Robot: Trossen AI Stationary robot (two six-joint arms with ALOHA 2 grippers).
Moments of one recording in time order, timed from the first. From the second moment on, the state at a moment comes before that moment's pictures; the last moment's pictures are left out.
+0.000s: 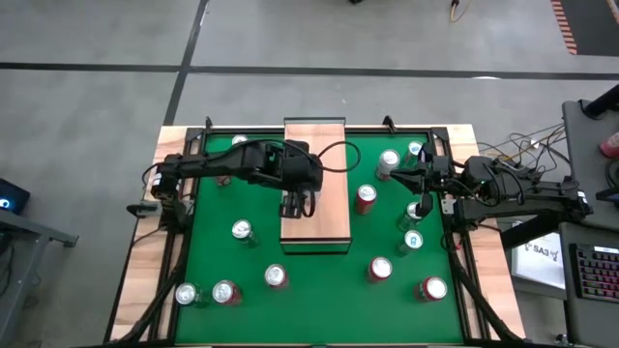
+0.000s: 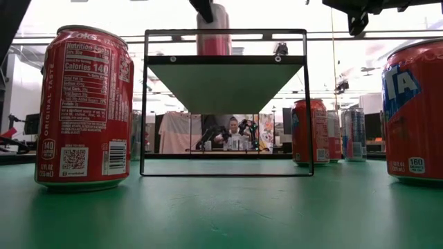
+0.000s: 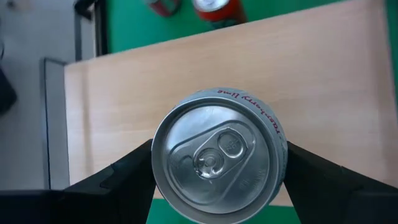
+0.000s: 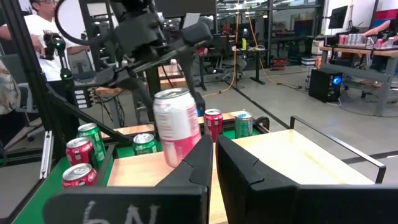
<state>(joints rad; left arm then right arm) -0.03 1.90 2.18 -1.40 -0.31 0.15 -0.07 0.59 0.55 0.00 0.08 0.07</state>
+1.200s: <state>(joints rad) -0.03 1.92 2.17 -1.42 -0.30 0.11 -0.07 0.59 0.55 0.00 0.08 0.07</state>
